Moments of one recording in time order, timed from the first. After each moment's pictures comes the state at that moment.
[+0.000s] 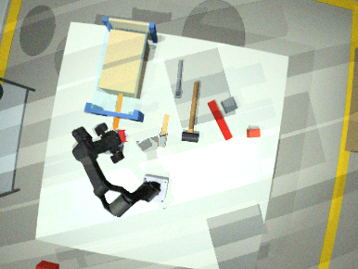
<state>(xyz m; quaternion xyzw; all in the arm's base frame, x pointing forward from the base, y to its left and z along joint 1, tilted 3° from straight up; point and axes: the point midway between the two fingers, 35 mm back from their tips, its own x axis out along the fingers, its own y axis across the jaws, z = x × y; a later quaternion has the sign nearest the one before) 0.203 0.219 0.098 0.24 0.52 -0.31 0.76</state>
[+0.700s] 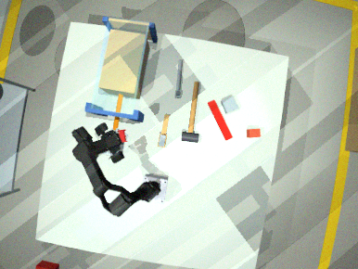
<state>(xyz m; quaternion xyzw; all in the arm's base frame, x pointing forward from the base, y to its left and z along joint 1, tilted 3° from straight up) 0.203 0.220 0.095 0.24 0.52 -0.31 0.76</state>
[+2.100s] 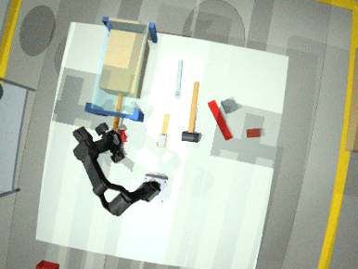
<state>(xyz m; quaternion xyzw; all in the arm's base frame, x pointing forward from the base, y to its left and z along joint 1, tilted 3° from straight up) 0.203 0.221 0.089 0.24 0.52 -0.31 0.76</state>
